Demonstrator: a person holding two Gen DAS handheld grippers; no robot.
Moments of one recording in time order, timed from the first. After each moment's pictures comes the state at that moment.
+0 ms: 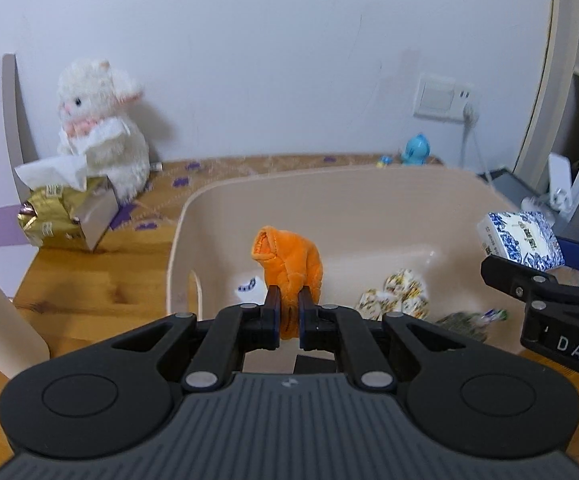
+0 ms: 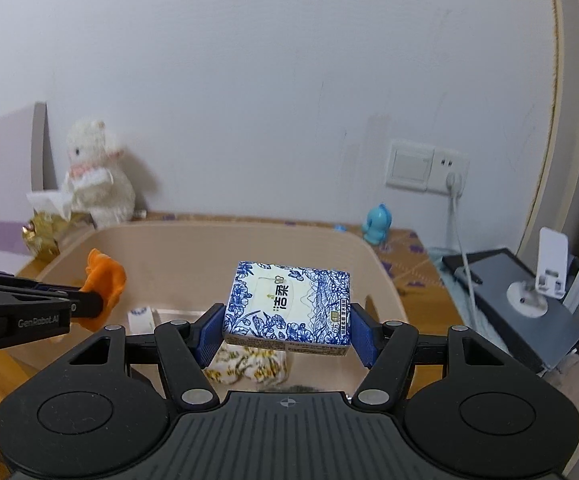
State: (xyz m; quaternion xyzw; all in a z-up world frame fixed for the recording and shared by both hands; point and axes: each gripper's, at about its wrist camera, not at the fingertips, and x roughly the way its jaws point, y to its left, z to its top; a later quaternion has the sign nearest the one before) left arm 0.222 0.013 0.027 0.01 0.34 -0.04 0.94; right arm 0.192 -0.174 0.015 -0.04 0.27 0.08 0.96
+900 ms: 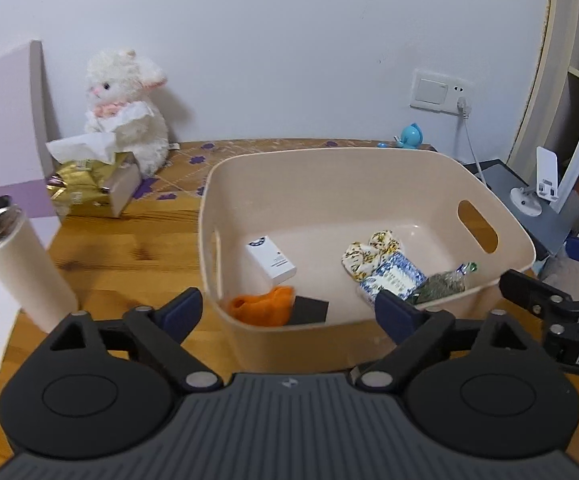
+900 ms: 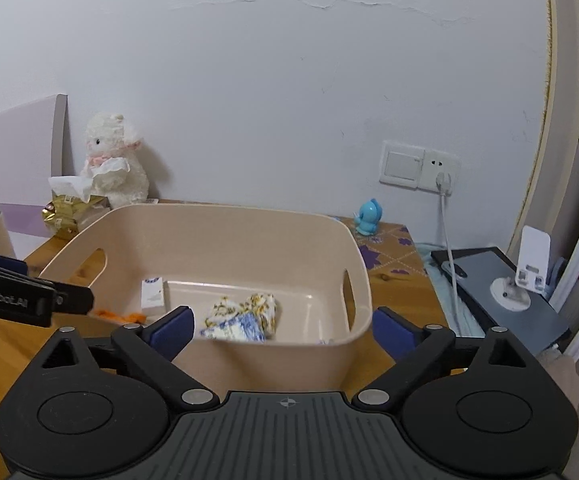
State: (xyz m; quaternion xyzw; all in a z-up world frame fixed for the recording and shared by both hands) left arm 0.156 0.018 0.052 0.00 0.35 -0.03 0.94; right arm 0.136 -0.203 0.031 -0.05 0.26 0.10 0.96
